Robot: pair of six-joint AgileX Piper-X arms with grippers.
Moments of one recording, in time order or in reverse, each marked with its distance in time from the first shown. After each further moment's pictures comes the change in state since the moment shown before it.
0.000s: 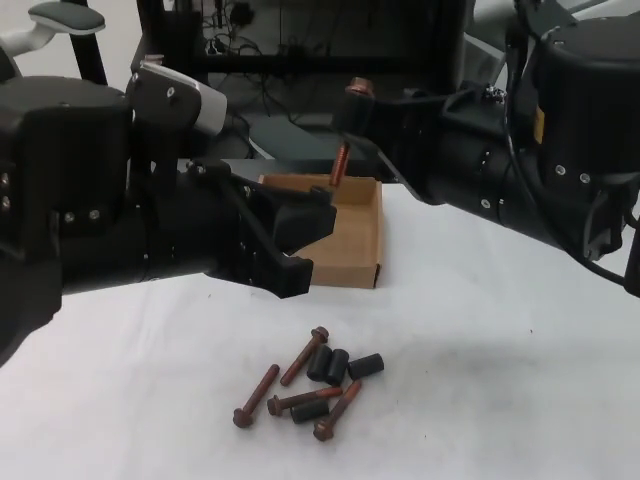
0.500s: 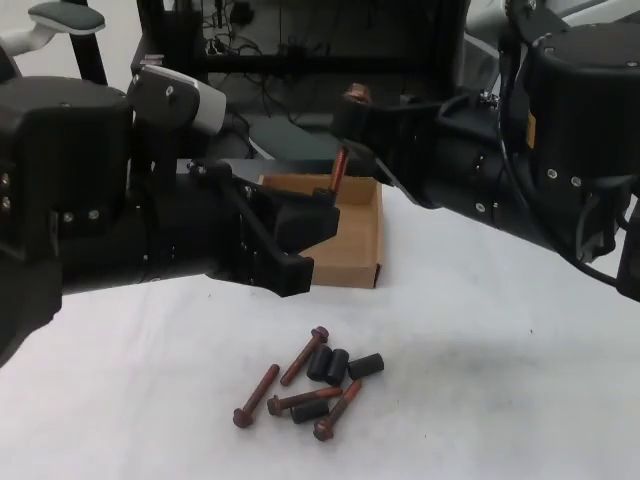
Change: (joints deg) left arm 0.0 0.0 0.0 0.0 1.5 -1.8; right arm 0.0 0.8 -0.1 -0.1 0.0 -0.2
